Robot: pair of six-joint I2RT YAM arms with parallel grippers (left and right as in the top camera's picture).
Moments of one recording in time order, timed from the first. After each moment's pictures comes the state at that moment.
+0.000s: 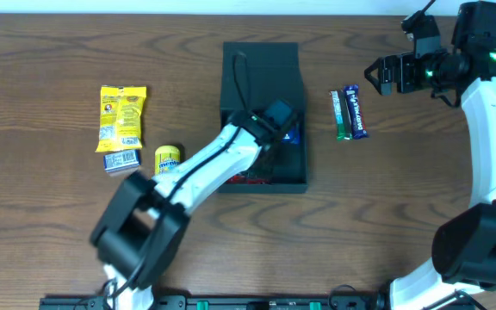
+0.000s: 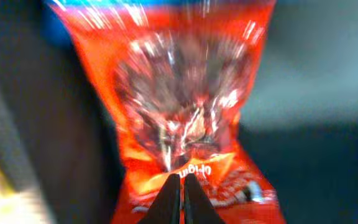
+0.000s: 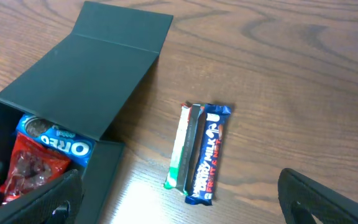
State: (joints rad) left arm -0.72 1.90 1.44 -0.97 -0.12 -0.49; right arm -0.16 1.79 1.71 -0.94 -0.44 -0.27
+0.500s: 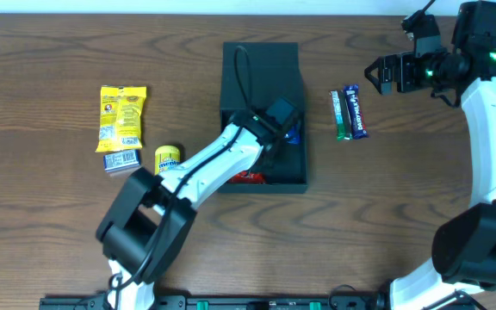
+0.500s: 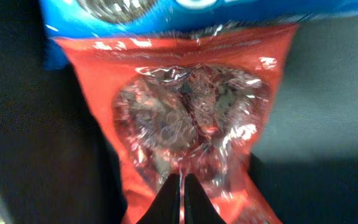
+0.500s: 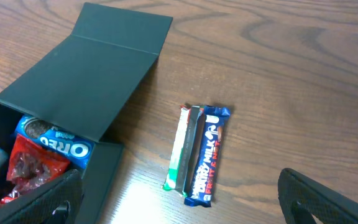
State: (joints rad) left arm -0.72 1.98 1.45 -0.92 -0.16 -0.49; right arm -0.16 1.79 1.71 -0.93 -0.44 -0.27
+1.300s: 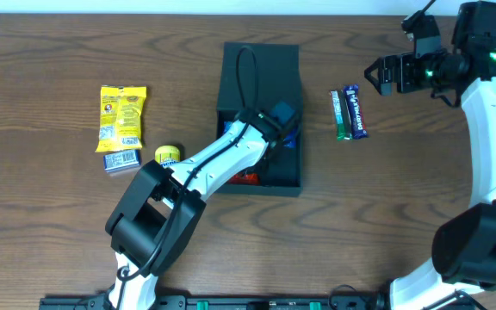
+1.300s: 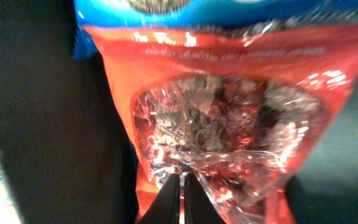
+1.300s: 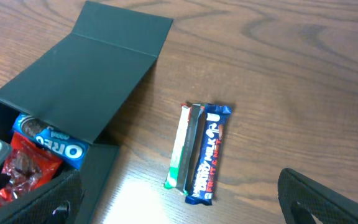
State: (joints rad) left arm -0.72 2.03 1.50 -1.03 -0.27 -0.52; right arm -0.16 1.79 1.71 -0.94 -0.44 -0.27
